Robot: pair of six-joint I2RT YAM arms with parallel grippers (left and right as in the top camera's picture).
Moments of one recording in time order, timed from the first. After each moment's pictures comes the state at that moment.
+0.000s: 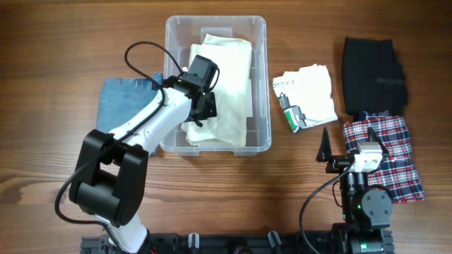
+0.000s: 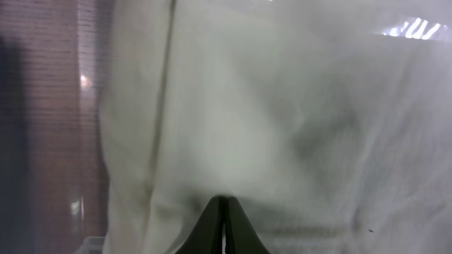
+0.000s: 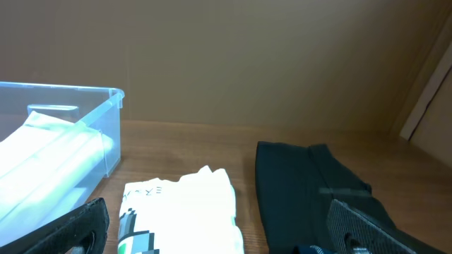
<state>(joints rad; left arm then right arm) -0.44 1.86 1.25 -0.69 -0.05 -0.52 0.05 0.02 0.01 0.01 0.08 -0.07</state>
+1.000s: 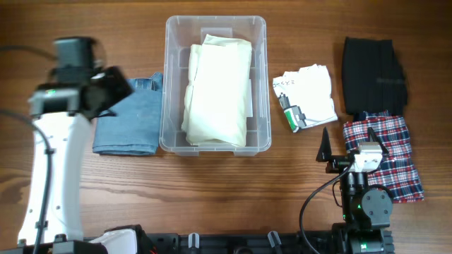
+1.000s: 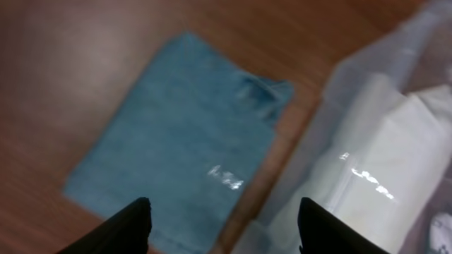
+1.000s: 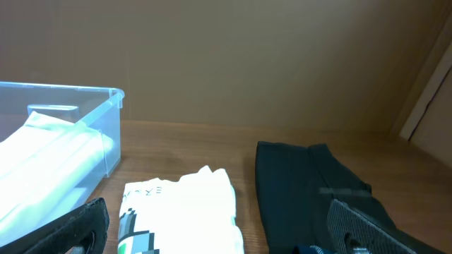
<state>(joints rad) 0.11 1.42 1.34 -0.98 0.01 -0.48 0.05 0.02 0.01 0.01 0.08 -0.07</state>
